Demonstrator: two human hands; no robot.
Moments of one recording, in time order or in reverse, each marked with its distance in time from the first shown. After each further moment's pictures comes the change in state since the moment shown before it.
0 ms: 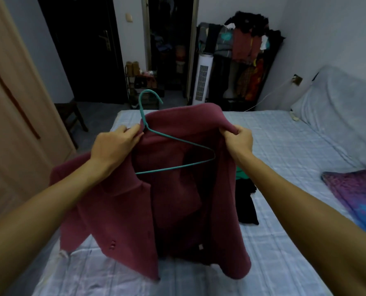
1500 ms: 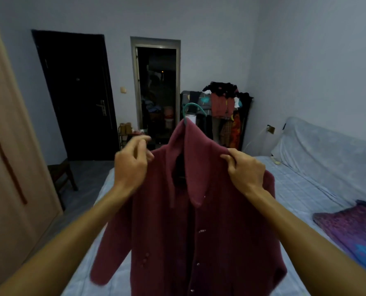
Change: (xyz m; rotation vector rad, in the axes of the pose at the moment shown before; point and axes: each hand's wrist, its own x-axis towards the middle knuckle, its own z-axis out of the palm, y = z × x) left_hand 0.090 0.075 -0.107 -1.029 0.359 -0.330; right_hand -0.009 -0.086 -0.094 -0.630 0.367 -0.773
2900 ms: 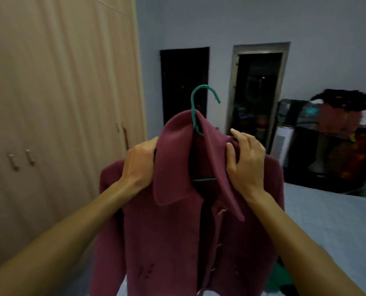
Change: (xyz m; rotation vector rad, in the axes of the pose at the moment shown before) left_hand -0.020 0.056 -0.104 0.828 0.086 0.129; right_hand 0.038 -0.120 0.037 0.710 0.023 -0.213
